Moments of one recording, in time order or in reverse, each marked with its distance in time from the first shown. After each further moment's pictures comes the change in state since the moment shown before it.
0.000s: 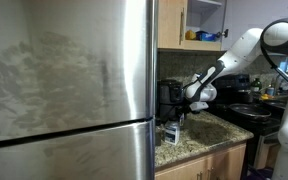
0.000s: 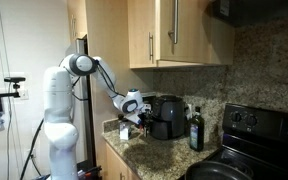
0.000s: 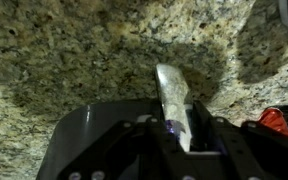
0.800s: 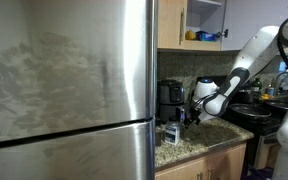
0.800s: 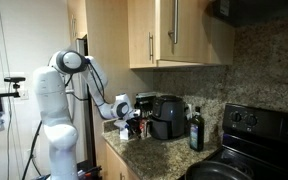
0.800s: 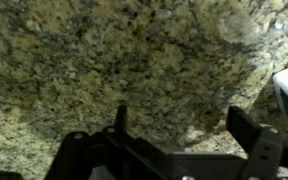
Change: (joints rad) arm -0.022 -0.152 0.002 -0.249 -0.563 0.006 0.517
